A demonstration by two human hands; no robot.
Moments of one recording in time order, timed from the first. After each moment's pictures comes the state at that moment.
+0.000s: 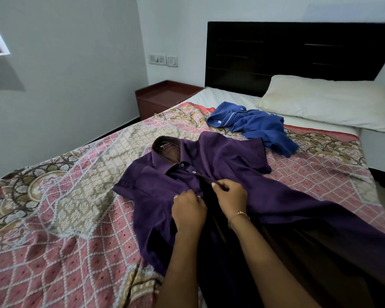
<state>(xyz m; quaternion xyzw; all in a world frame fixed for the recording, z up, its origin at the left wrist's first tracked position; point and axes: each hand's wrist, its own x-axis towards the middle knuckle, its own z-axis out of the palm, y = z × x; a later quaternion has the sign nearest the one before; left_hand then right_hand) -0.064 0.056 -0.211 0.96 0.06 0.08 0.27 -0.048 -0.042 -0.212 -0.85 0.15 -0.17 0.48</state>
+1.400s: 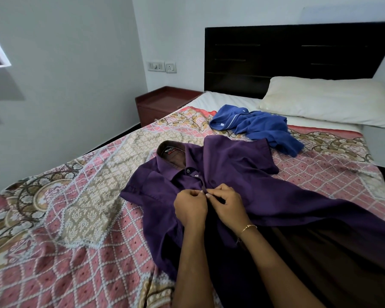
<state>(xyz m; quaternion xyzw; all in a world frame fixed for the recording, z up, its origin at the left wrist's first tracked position) -0.057 0.067 -0.187 0.79 0.24 0.03 0.57 -0.059 -0.021 -0.216 -0.86 -0.02 -0.15 0.49</state>
